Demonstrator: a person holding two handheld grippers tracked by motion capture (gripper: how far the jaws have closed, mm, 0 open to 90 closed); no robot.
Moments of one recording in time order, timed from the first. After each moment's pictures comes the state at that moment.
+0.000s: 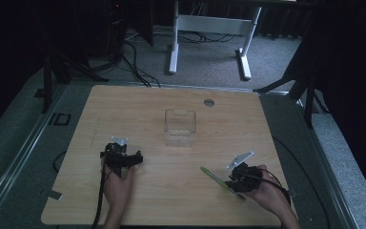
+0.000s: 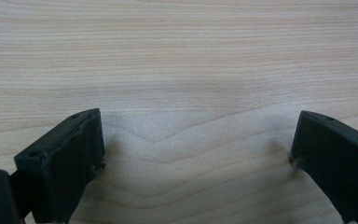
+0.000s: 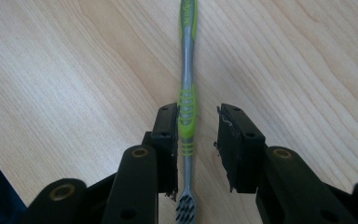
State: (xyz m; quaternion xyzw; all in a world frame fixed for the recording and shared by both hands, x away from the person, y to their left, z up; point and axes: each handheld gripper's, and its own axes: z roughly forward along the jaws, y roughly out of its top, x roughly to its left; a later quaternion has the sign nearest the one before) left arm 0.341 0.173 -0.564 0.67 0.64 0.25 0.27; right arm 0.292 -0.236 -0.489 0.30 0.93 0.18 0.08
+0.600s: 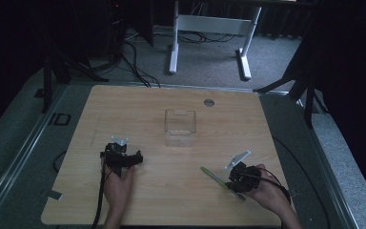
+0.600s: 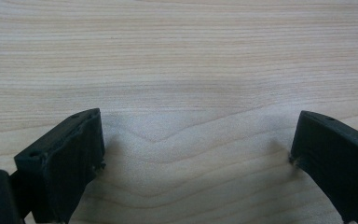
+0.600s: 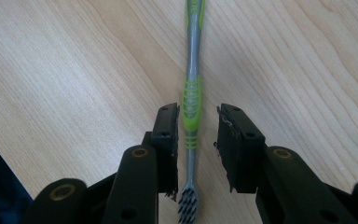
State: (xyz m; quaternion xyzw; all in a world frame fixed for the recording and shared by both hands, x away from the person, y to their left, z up) left arm 0.341 0.173 -0.564 0.67 0.64 0.25 0.27; right arm 0.294 -0.232 -0.489 0.30 0.94 0.16 0.07
